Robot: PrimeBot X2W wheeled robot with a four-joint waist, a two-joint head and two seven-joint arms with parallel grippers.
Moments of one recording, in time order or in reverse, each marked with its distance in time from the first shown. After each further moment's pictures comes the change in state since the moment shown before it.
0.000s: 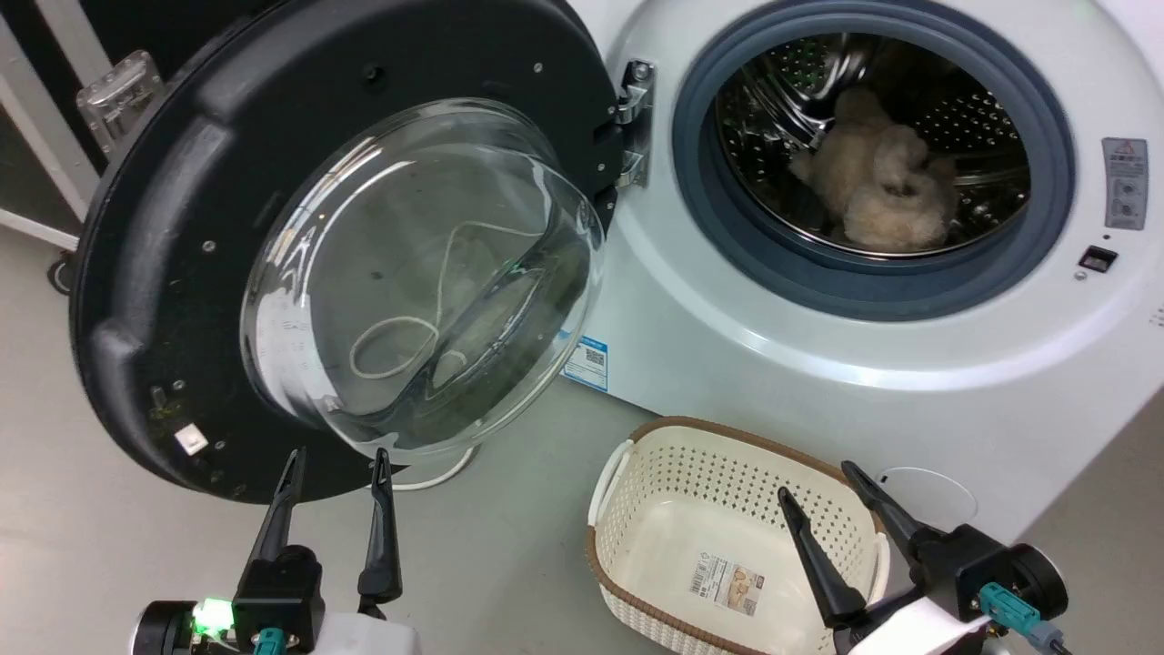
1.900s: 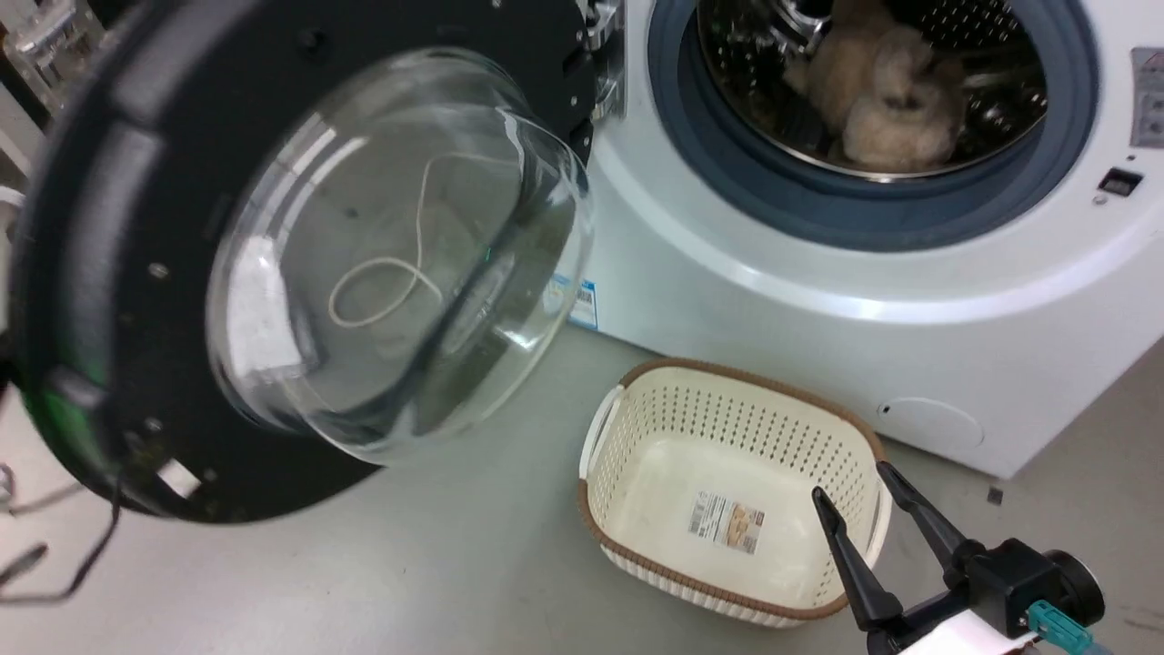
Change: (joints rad) left arm -0.551 0.273 0.613 0.426 -1.212 -0.036 0.853; right arm 0.014 -0.075 0.012 0.003 0.062 0.000 -0.087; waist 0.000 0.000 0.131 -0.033
